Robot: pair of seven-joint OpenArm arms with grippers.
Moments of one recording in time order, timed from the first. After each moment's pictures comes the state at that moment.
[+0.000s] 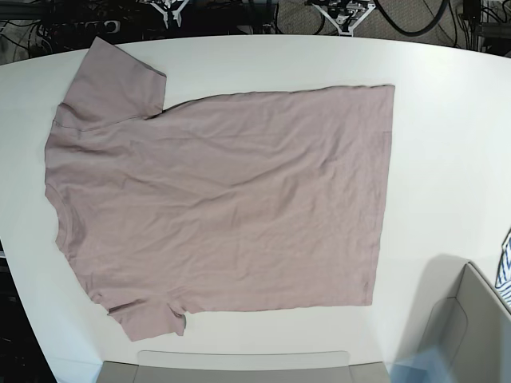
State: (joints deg) left arm 4.4 -2.7 -5.1 5.8 0.1 2.9 -2.3; right arm -3.5 4.2 -6.3 2.8 2.1 4.9 -2.4
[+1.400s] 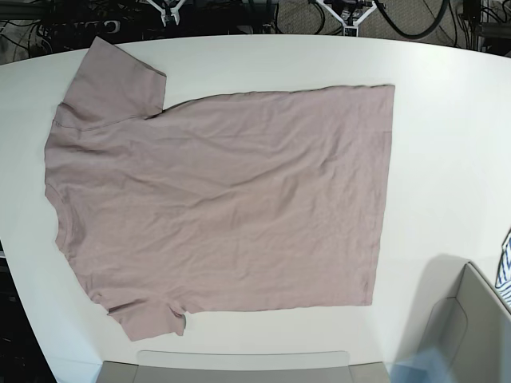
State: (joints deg) left arm 11.6 -4.2 -5.5 11.7 0.0 2.7 -16.4; right arm -15.7 5.9 -6.4 20.7 2.1 4.9 2.0
